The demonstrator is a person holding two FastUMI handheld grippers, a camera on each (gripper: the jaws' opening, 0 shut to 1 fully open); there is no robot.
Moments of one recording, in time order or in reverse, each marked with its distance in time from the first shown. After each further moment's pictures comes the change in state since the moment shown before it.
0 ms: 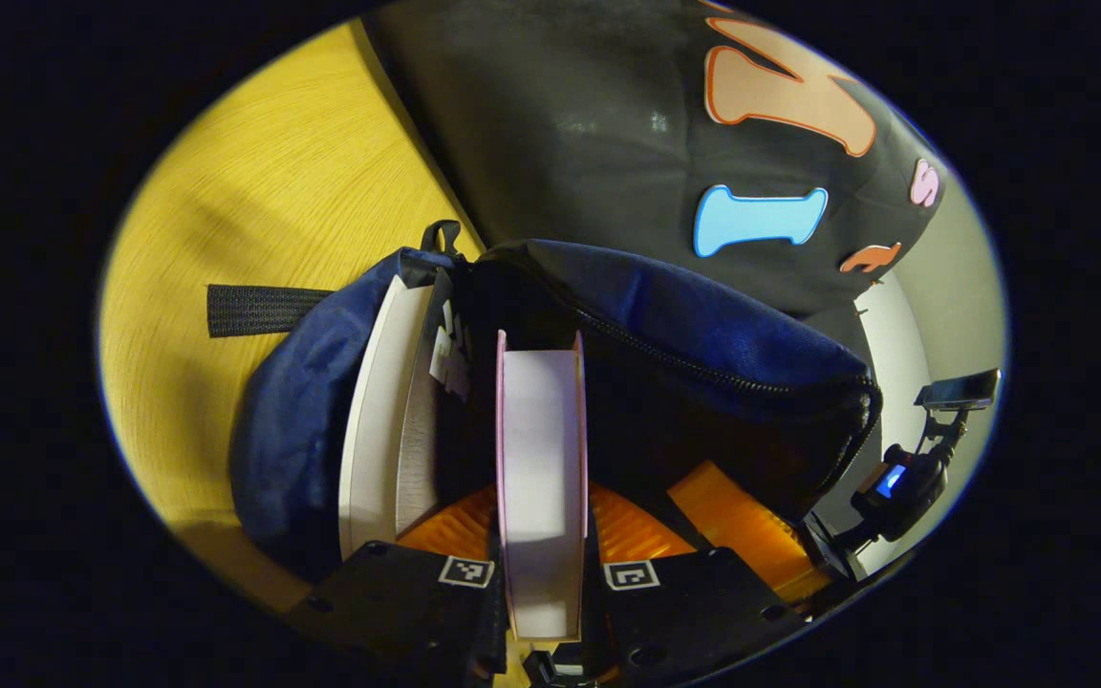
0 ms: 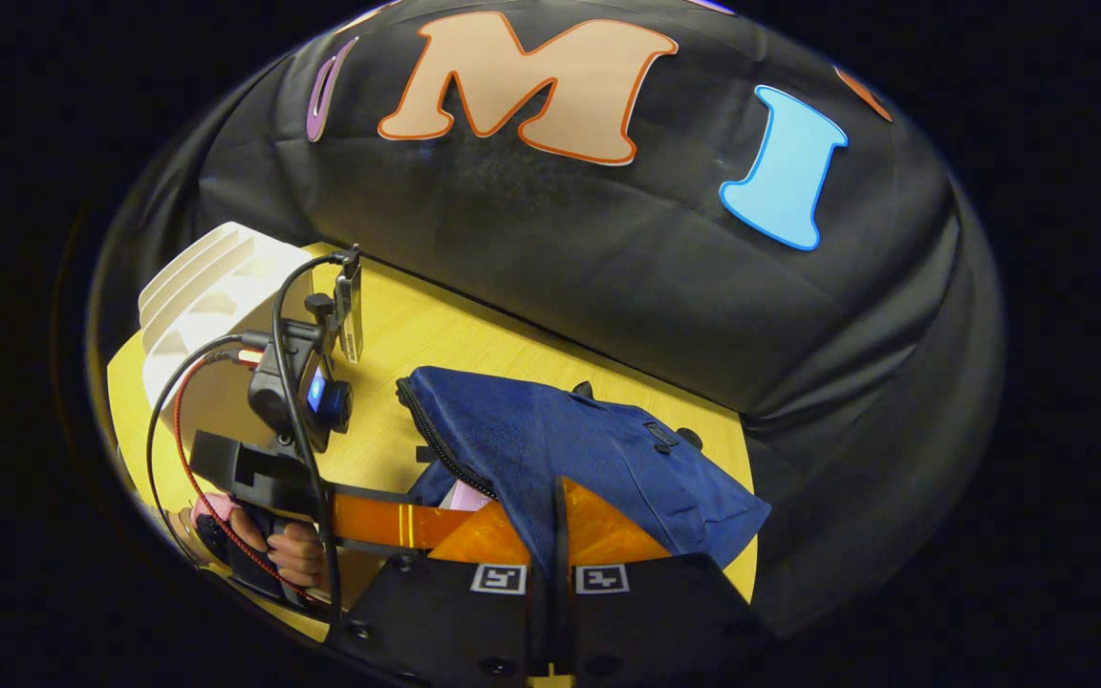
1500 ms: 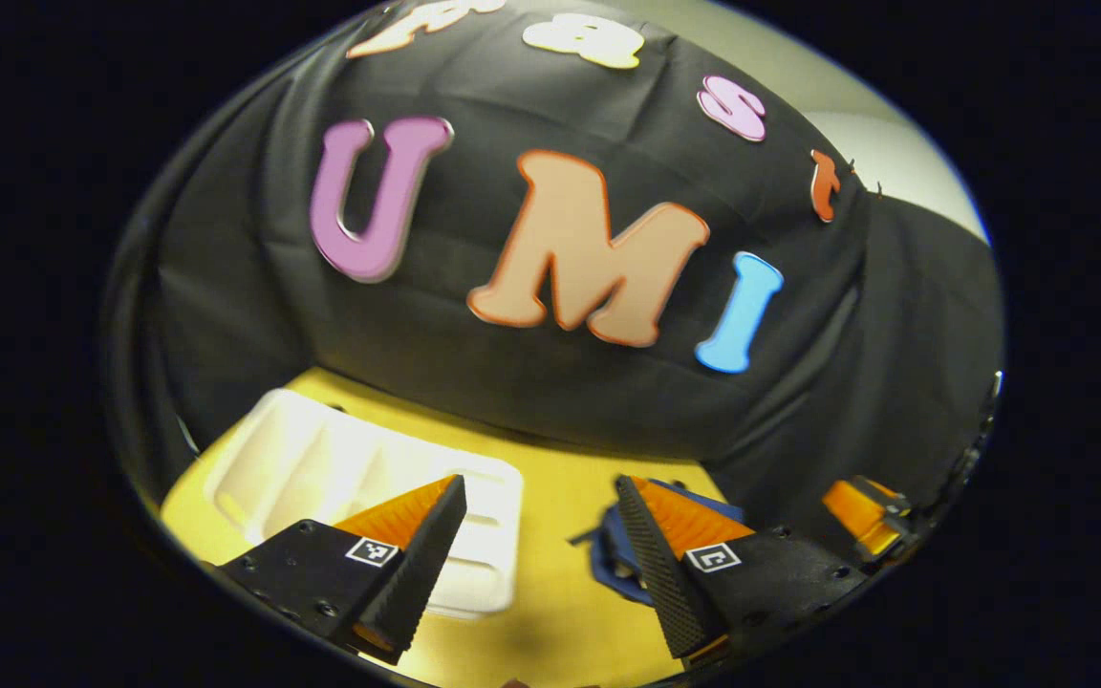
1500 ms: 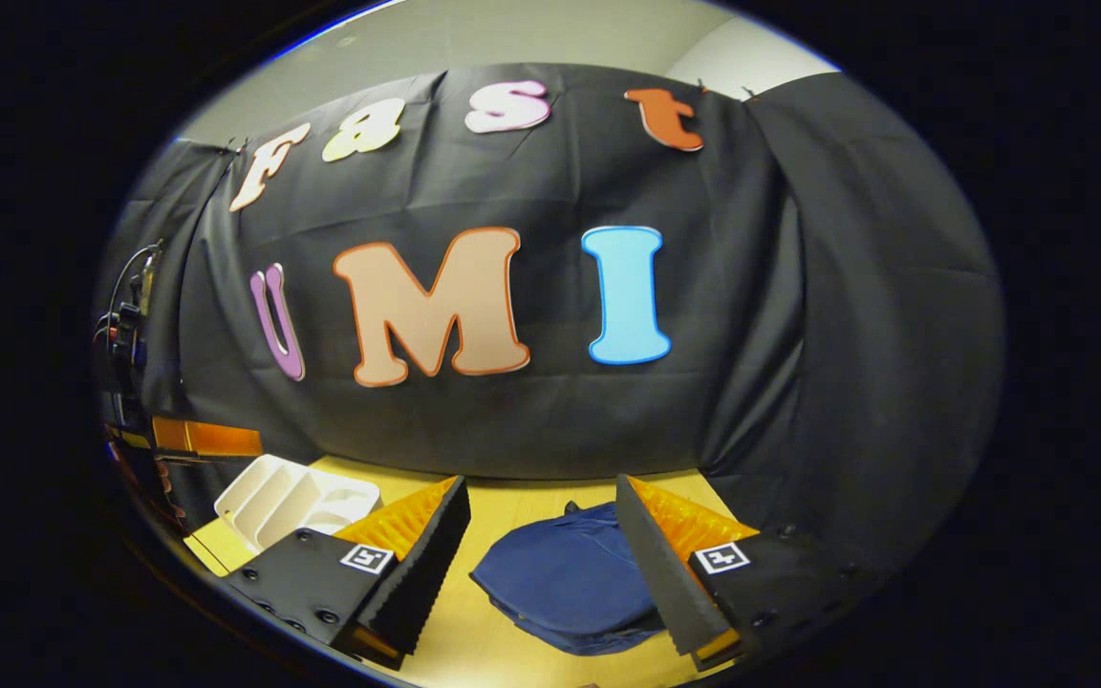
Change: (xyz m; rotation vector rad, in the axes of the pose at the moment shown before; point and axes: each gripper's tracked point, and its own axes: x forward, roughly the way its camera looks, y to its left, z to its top) left arm -0.368 -0.204 0.138 0.892 -0.578 0.750; right arm -0.220 -0.048 0.090 0.482 -0.481 -0.119
